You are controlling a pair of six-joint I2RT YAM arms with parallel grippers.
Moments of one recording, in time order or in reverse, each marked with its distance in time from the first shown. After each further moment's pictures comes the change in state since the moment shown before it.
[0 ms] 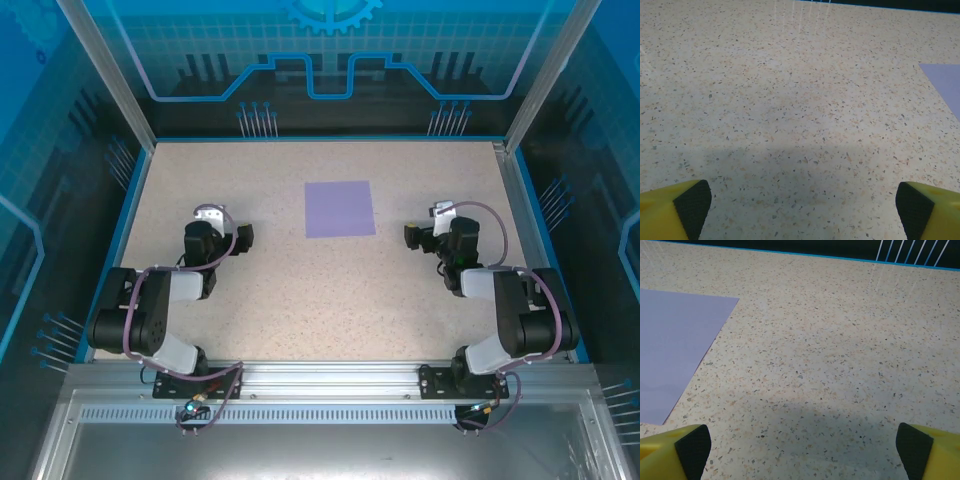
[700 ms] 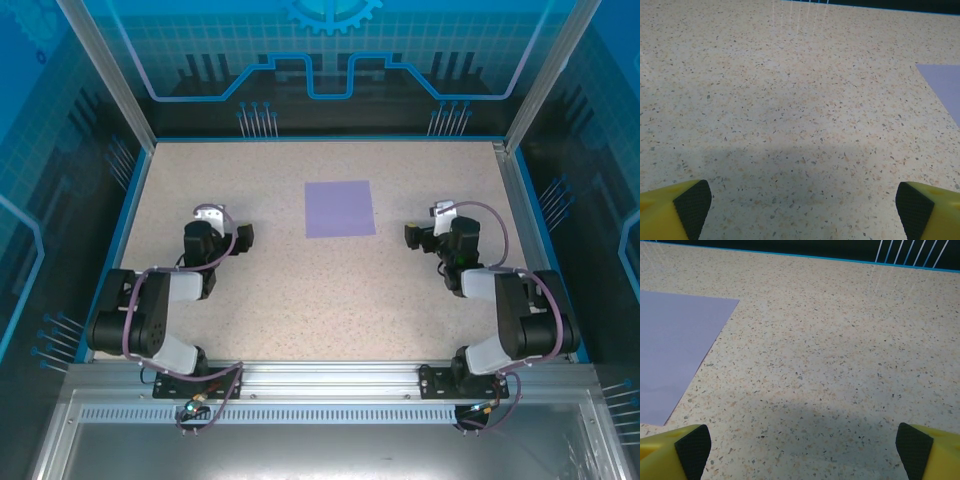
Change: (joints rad) left arm 0.001 -0.025 0.000 -0.019 0.004 -0.001; right arm -0.002 -0.034 -0.001 -0.024 -0.002 0.001
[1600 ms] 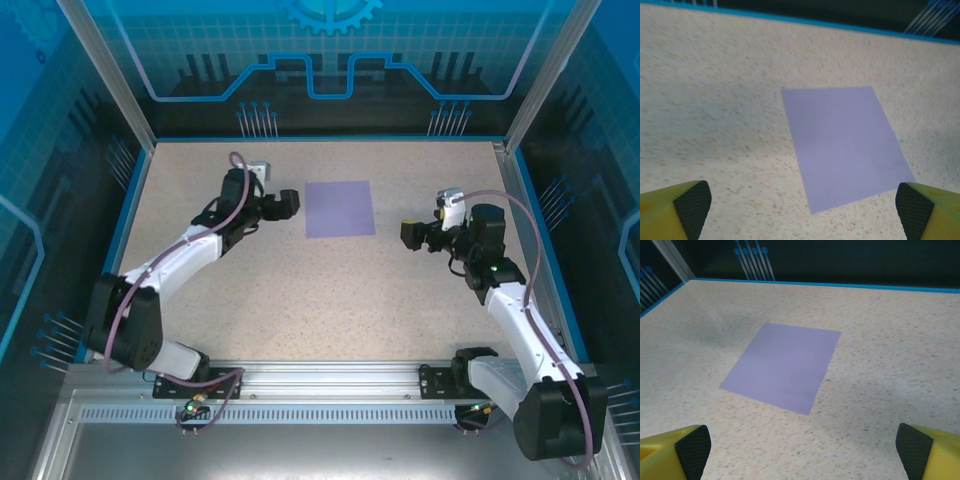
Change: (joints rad) left arm -0.321 -0.005 0.599 -0.763 0.007 -0.255; right arm 0.031 -0.504 0.226 -0.760 -0.314 0.114
